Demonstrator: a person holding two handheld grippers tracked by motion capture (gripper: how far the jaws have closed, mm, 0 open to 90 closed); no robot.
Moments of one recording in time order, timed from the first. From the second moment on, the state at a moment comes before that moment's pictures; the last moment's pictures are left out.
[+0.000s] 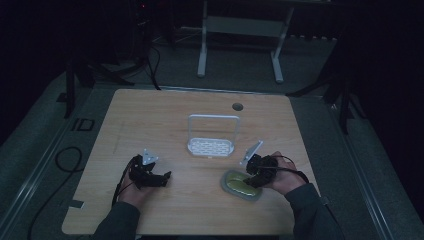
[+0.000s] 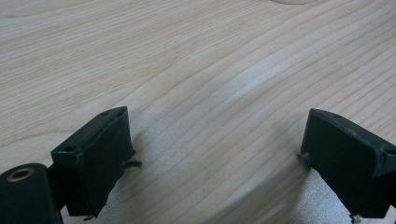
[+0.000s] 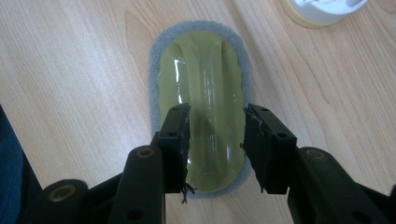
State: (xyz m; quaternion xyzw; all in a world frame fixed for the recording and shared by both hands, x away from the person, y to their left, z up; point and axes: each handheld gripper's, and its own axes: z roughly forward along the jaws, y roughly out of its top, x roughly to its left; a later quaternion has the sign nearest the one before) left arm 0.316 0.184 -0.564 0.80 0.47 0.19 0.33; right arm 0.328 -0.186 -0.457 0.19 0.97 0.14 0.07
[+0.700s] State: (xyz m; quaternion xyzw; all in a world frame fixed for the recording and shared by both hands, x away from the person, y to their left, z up) left arm 0.316 0.184 -0.564 0.80 0.47 0.19 0.33; right arm 0.332 -0.176 -0.461 0.18 0.98 0.12 0.05
